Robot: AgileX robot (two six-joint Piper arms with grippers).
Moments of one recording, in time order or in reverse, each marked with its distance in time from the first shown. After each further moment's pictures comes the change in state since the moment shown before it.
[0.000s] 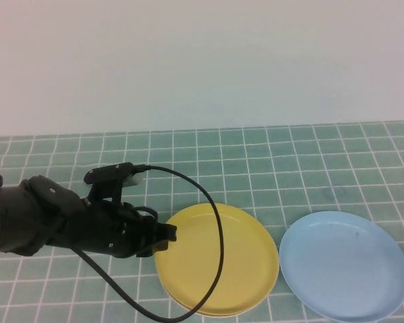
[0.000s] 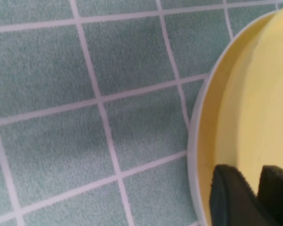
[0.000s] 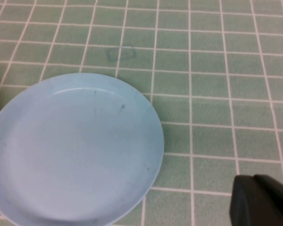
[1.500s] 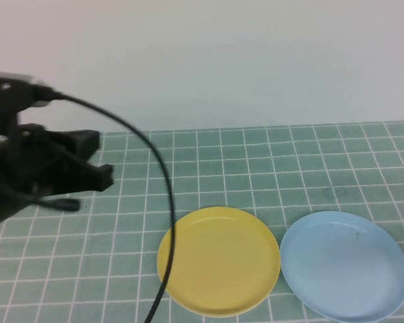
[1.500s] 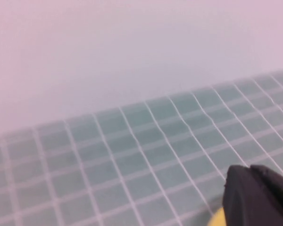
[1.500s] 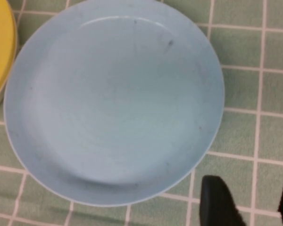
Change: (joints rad) right arm 0.000 0.376 -0.112 0.237 0.062 -0.230; left arm 0.000 -0.591 0.085 0.215 -0.257 0.012
